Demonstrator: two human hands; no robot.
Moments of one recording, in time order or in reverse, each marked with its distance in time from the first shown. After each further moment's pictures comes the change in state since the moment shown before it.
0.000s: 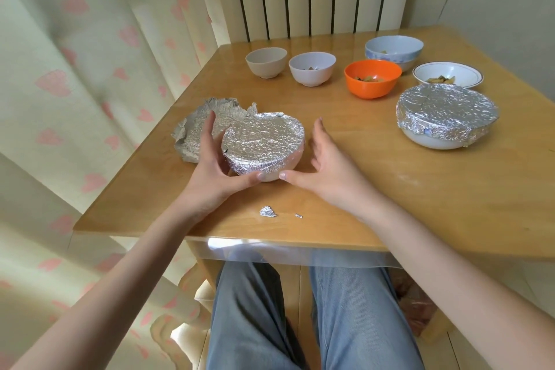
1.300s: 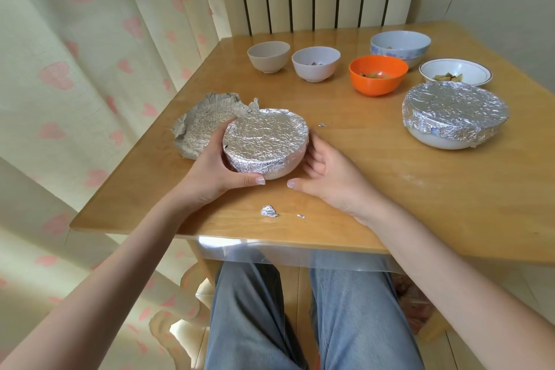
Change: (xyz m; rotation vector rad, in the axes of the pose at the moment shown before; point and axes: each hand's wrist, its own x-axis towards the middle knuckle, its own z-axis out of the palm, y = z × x) left_hand 0.014 -0.003 -0.011 0.168 -0.070 -0.025; right_hand -0.001 0.008 0.002 0.260 -0.122 0.040
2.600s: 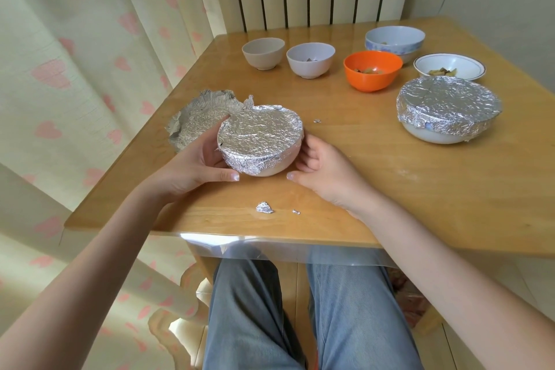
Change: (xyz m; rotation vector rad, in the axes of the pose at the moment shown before) left_hand 0.007 -0.007 -0.027 -0.189 -0.351 -0.051; right_hand 0.000 -0.006 0.003 -0.017 0.033 -0.007
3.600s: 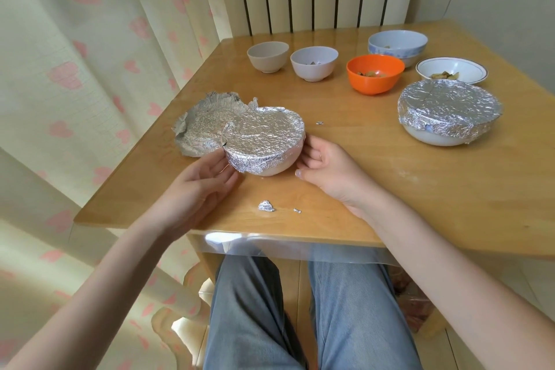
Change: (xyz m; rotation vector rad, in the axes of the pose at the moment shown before) left_hand -0.035 -0.006 0.037 -0.445 0.229 -0.032; right_hand 0.001 0.005 -0.006 0.062 -0.006 -0.020
